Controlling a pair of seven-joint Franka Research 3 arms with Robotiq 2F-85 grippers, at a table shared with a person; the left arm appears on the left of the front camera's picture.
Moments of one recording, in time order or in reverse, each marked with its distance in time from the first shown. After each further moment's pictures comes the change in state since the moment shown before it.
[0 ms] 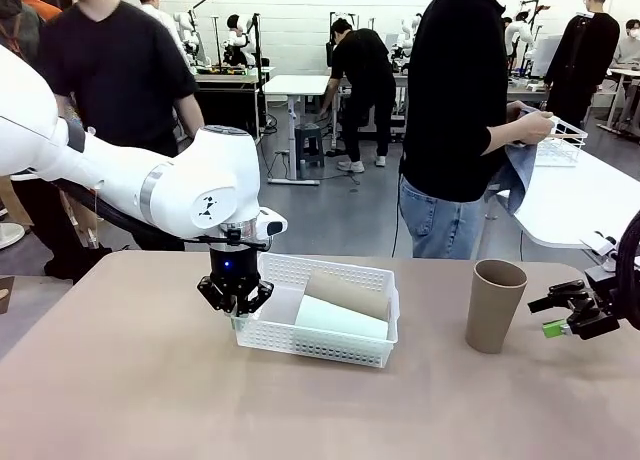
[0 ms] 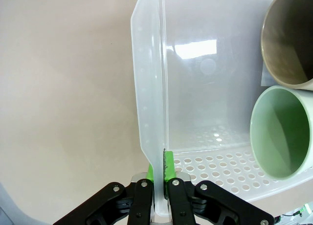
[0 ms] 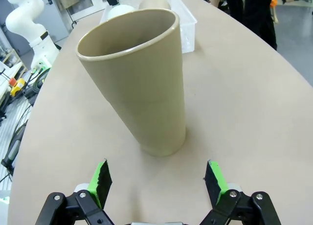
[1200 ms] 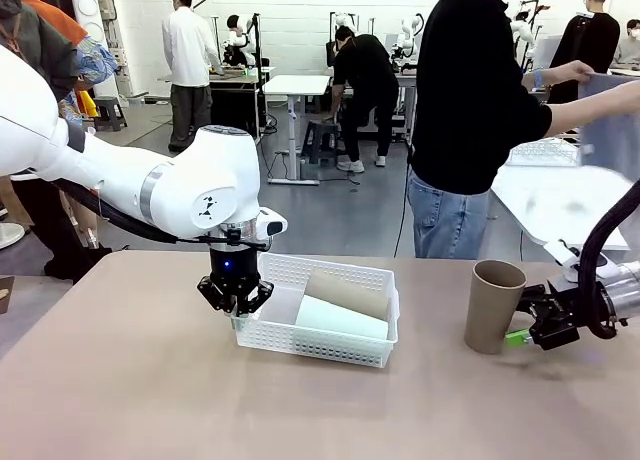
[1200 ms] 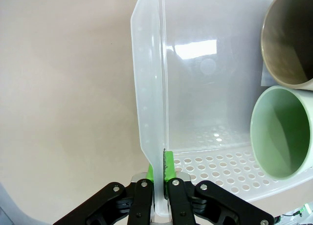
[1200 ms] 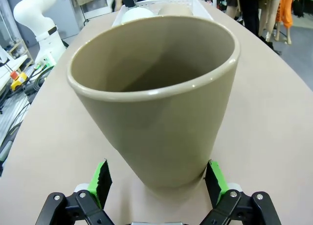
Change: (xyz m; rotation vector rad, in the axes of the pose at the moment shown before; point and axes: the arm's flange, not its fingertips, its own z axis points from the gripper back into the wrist) left arm 0.000 0.000 0.000 0.000 0.000 0.000; right arm 0.009 0.007 -0.061 0.050 -0.043 0.099
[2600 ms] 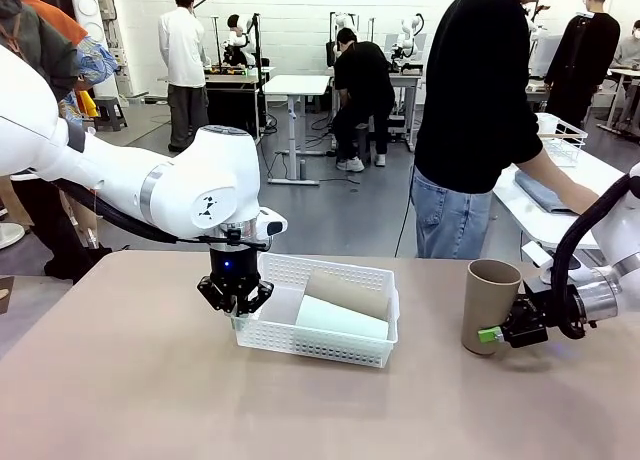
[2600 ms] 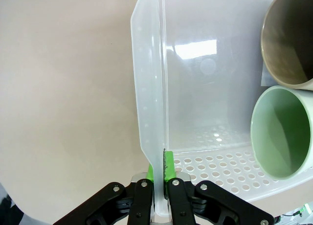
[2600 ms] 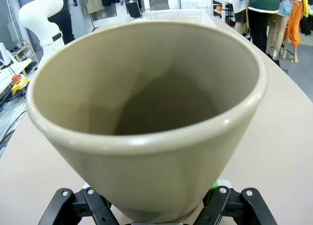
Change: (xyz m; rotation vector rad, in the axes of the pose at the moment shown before) left arm 0.000 0.000 0.000 0.000 0.000 0.000; right arm 0.003 -0.013 -0.038 0.040 -0.074 0.050
